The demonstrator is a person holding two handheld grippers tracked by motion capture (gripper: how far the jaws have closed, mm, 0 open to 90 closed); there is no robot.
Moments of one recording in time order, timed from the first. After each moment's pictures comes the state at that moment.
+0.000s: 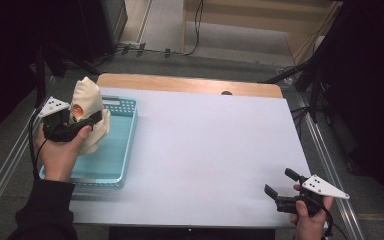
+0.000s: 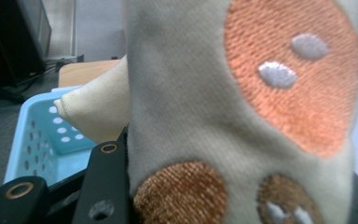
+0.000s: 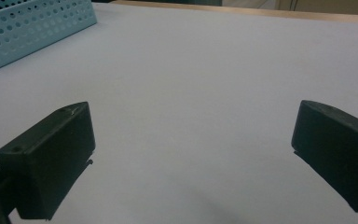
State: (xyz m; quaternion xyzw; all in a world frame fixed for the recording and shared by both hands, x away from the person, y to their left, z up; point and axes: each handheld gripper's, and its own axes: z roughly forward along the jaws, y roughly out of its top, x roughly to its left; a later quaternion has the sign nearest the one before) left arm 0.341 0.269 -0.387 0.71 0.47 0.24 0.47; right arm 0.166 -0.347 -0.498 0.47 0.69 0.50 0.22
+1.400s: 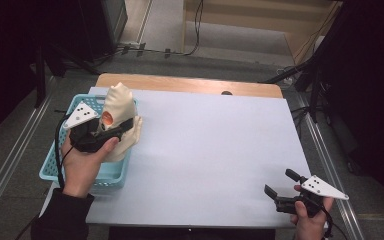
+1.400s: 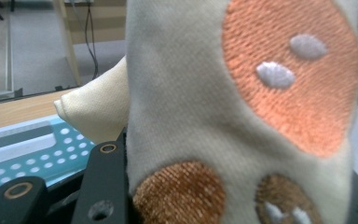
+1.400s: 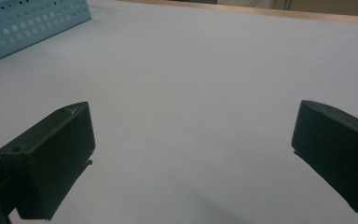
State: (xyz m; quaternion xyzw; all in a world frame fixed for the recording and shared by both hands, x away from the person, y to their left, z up) left arm 0.304 0.193 -0.367 0.74 0.38 0.21 0.52; right arm 0.165 -0.346 -0.498 0.47 0.70 0.49 0.23
